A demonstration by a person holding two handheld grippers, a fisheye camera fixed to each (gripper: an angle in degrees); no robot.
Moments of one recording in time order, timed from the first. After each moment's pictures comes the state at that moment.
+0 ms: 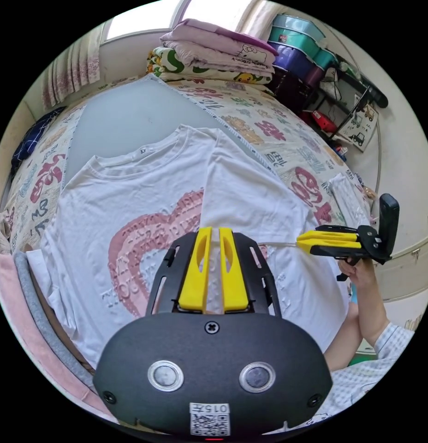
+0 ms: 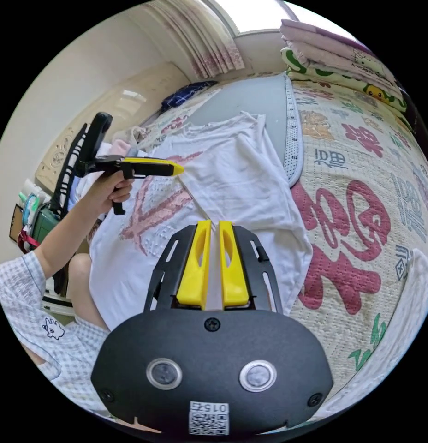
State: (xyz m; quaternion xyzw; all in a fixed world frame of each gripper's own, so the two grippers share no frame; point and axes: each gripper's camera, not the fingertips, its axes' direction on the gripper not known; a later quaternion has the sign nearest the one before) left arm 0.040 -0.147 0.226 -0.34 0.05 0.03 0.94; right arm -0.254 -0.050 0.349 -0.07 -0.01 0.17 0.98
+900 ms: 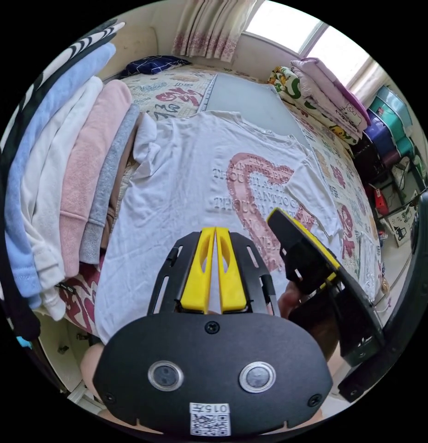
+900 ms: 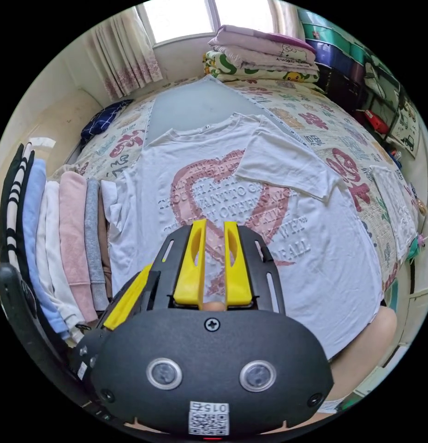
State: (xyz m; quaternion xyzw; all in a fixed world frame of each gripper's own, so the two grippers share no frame) left arm -0.032 0.018 0.005 -0.29 -0.13 -0.23 0.92; right arm -0.365 0.059 0.663 -0.02 0.20 0.40 0.90
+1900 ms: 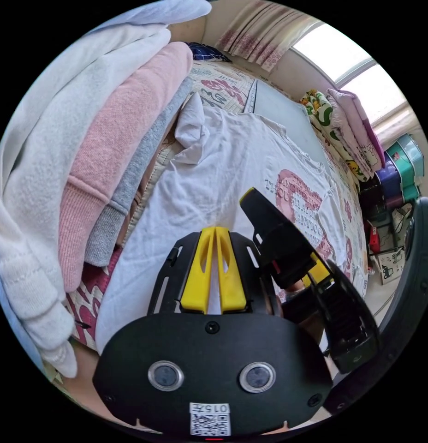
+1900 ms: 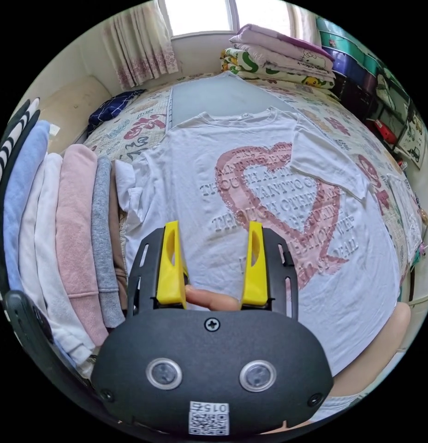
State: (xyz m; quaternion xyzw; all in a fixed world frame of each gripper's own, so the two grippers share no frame) left arm -0.110 0.121 -0.010 -0.27 -0.12 -0.32 0.90; right arm -0.322 0.265 0.829 -0.06 0.21 0.37 0.90
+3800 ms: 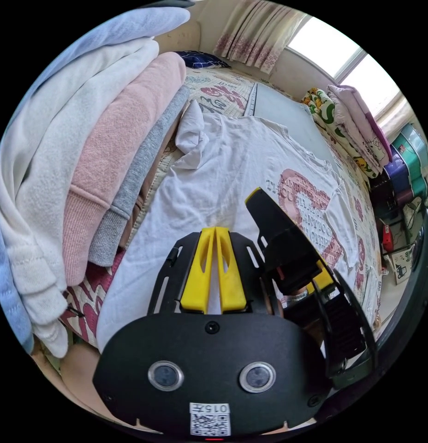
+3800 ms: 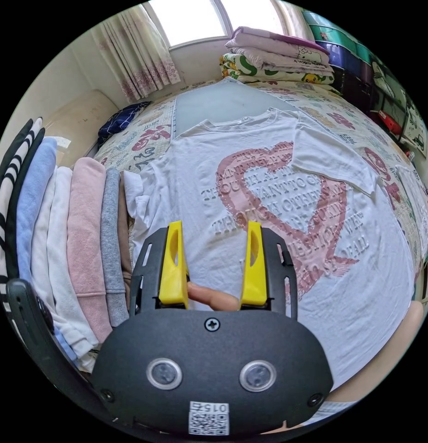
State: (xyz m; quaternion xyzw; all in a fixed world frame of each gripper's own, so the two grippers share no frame) left arm -0.093 0.136 0.011 -0.26 -0.16 -0.30 0.90; right arm -0.296 0.382 0.723 -0.03 0.18 0.38 0.91
